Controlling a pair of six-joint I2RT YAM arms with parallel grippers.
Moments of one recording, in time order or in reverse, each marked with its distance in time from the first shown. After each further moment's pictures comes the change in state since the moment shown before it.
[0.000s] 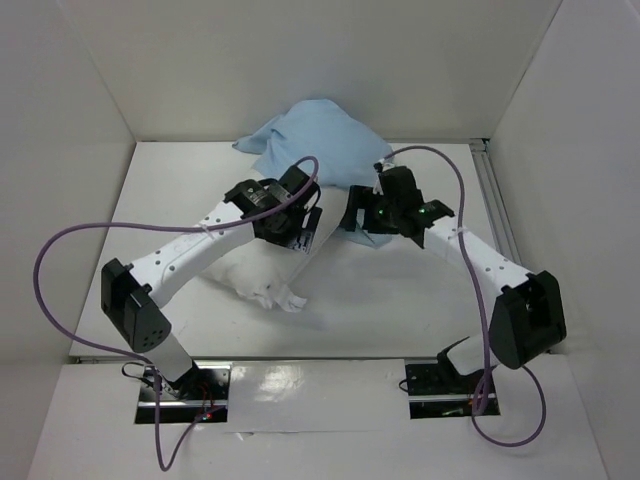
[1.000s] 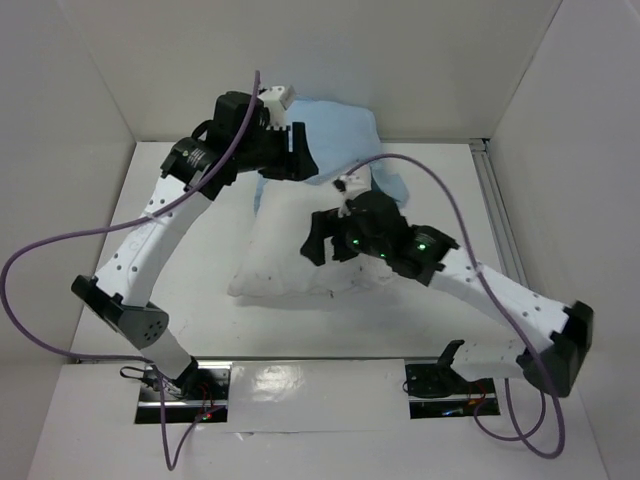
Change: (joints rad) left arm 0.192 0.010 0.388 0.192 0.422 0.024; right arm 0.394 -0.158 0.087 -0.067 0.133 0.017
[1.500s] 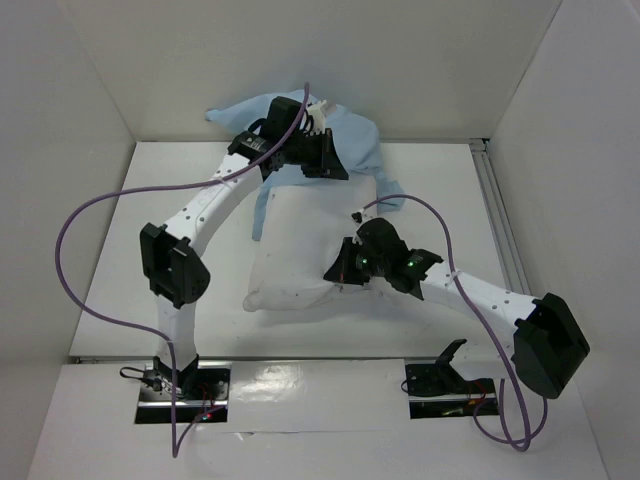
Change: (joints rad) left arm 0.035 0.371 0.071 0.221 0.333 -0.103; right arm -0.163 -0.023 -0.420 0.265 -0.189 0.276
